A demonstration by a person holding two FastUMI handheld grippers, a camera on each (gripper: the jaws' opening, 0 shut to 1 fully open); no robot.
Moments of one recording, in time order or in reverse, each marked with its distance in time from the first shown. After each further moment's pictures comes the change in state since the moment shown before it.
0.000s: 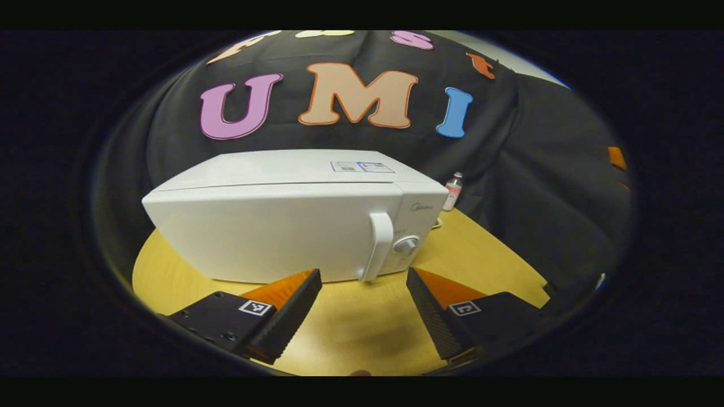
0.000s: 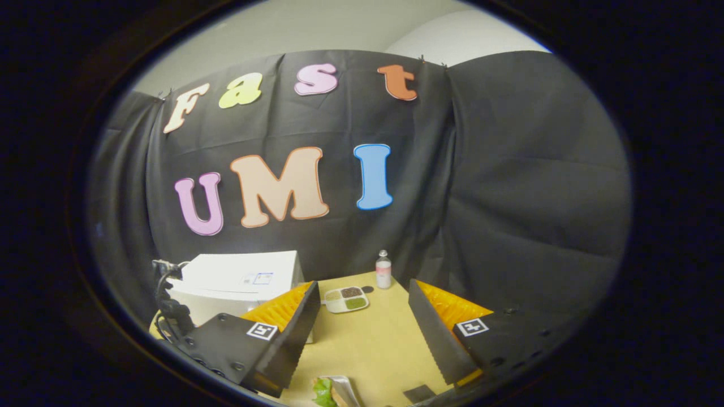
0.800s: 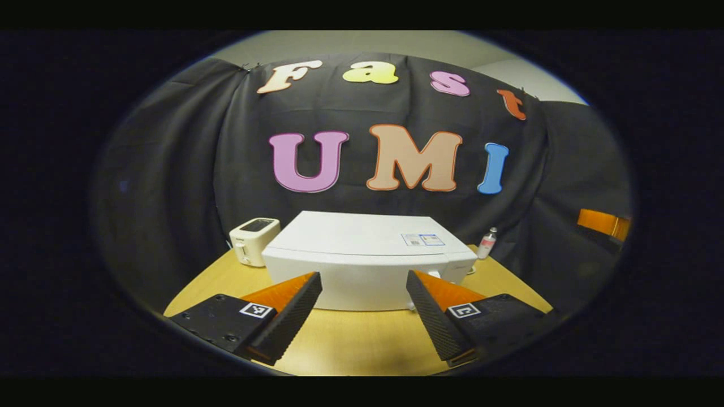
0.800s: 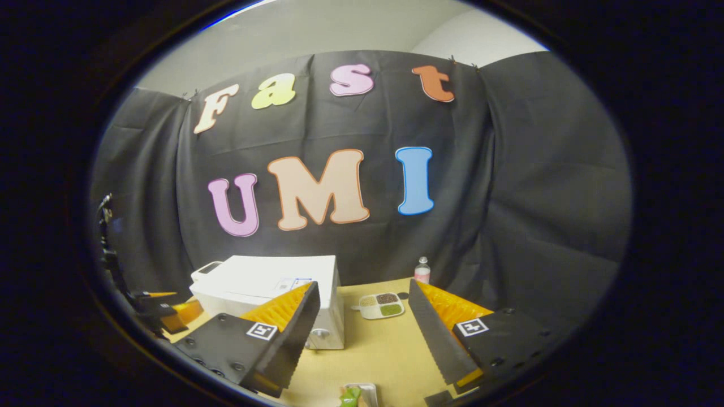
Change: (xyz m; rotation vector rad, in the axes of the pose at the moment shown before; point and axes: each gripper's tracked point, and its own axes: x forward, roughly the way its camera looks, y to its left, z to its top) left arm -0.128 0.080 0.084 -0.053 -0.267 0.224; right arm 0.016 0.073 0.006 -0.007 -0.007 0.188
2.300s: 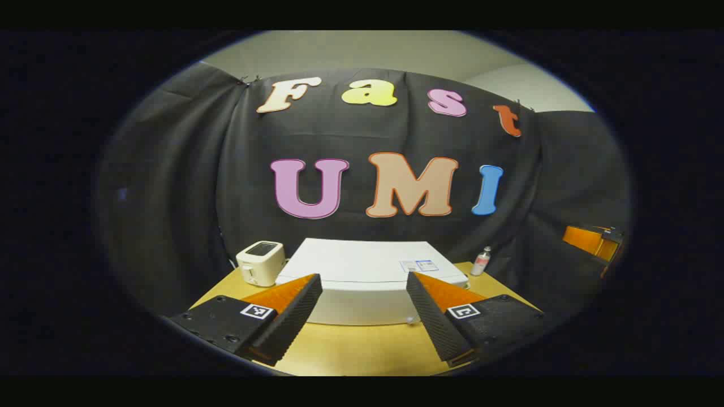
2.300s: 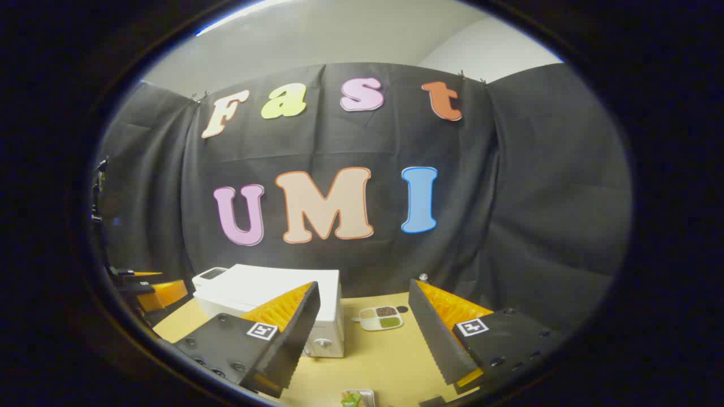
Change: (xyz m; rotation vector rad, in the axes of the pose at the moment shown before) left arm -0.035 -0.001 0.083 0.036 -0.129 -0.030; right arm -0.018 0.007 0.042 -0.044 -0.082 -0.010
